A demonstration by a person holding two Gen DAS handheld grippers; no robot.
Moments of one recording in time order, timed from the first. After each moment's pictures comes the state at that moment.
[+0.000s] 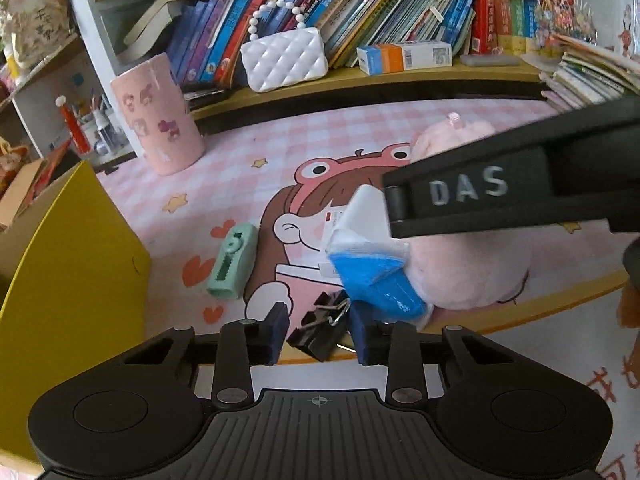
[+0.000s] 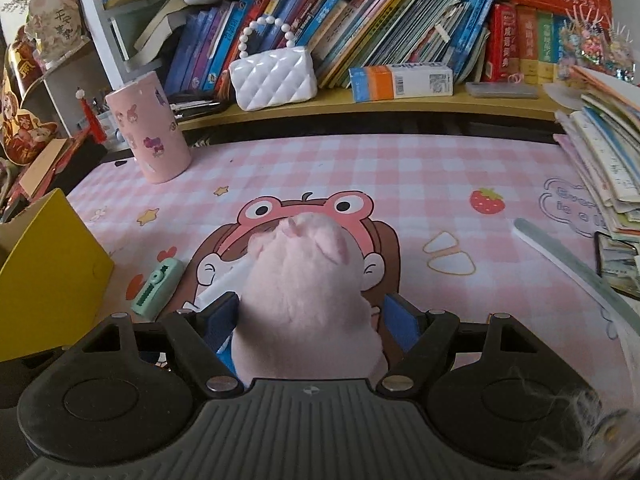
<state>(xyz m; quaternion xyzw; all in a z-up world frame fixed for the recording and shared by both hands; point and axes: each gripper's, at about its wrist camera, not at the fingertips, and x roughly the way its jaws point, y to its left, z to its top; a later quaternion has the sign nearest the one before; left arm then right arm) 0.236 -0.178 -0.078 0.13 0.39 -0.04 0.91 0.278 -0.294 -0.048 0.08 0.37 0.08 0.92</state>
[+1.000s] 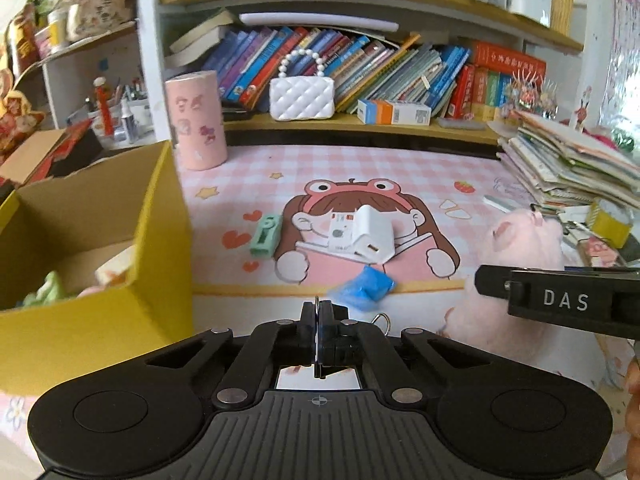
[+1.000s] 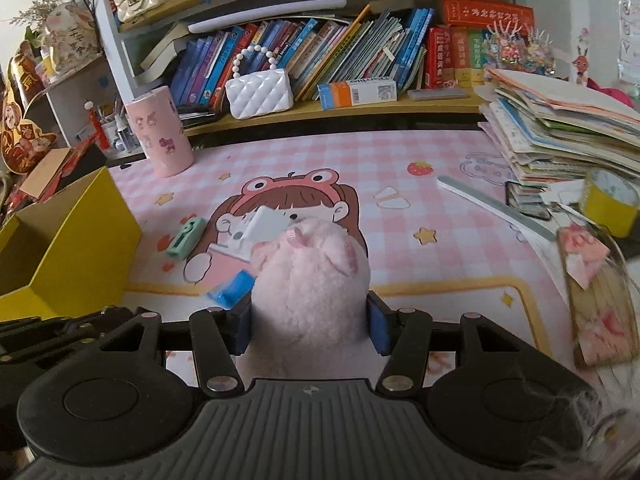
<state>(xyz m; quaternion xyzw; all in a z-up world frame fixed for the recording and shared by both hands) 0.131 -0.111 -0.024 0.02 0.35 -0.08 0.93 0.126 -0.283 -0.010 0.09 0.35 0.02 0.93</state>
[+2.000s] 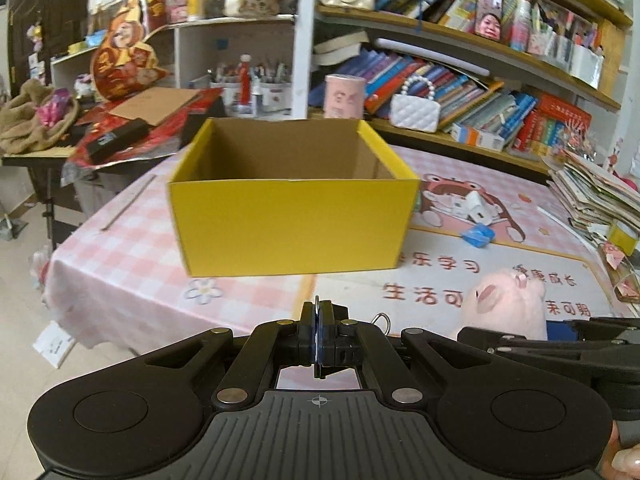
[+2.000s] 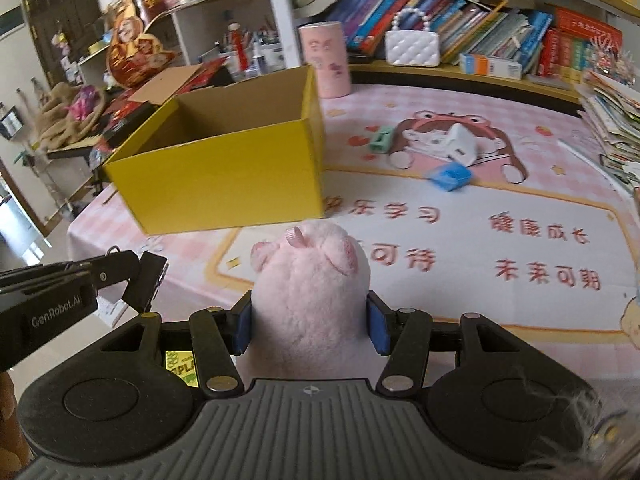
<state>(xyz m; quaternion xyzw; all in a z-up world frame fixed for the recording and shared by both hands) -0.017 0.069 0.000 -0.03 0.33 -0.01 0.94 -0.006 -0.098 -0.005 0.04 0.38 0.13 0.91</state>
